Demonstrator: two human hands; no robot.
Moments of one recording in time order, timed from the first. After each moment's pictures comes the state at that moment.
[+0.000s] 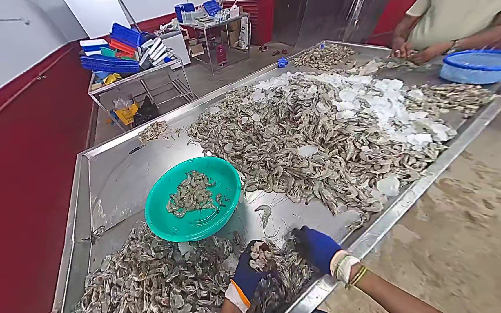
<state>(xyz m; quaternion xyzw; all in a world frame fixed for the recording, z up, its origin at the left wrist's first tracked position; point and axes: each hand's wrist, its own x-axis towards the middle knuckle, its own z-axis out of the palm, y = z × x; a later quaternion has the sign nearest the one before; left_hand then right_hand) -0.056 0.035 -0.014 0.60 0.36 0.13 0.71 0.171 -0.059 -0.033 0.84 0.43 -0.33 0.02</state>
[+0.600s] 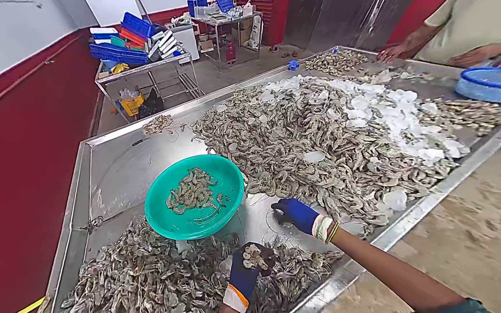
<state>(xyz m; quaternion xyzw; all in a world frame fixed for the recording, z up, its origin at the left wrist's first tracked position) -0.049 0.037 -0.032 0.54 0.35 0.25 0.72 0.236 0.024 -0.038 0.70 0.67 -0.24 -0.05</state>
